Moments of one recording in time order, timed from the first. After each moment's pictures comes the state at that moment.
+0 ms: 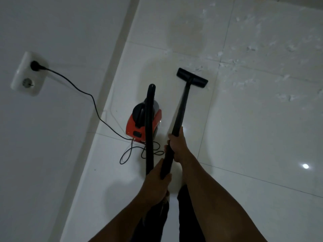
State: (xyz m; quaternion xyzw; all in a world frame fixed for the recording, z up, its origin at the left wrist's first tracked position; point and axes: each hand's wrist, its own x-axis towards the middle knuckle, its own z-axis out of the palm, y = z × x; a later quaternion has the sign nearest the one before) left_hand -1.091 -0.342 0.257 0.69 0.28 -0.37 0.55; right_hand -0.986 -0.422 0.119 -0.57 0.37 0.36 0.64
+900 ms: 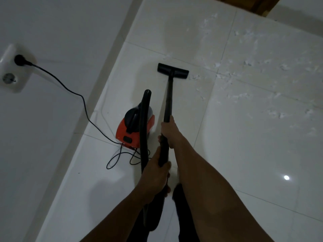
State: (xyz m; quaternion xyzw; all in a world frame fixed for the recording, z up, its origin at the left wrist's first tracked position) left_hand -1.031 -0.361 0.229 0.65 0.30 -0.26 0.65; right_hand -0.894 -0.407 0.129 -0.67 0.29 0.42 0.55
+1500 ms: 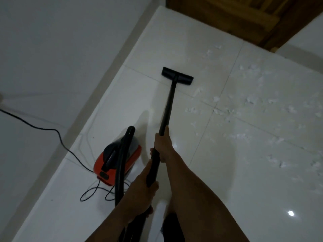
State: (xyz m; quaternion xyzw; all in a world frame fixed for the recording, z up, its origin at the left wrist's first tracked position) left_hand -0.851 -0.395 0.189 0.71 0.28 -0.28 0.59; right_hand -0.709 -0.431 0.079 -0.65 0.30 0.45 0.54
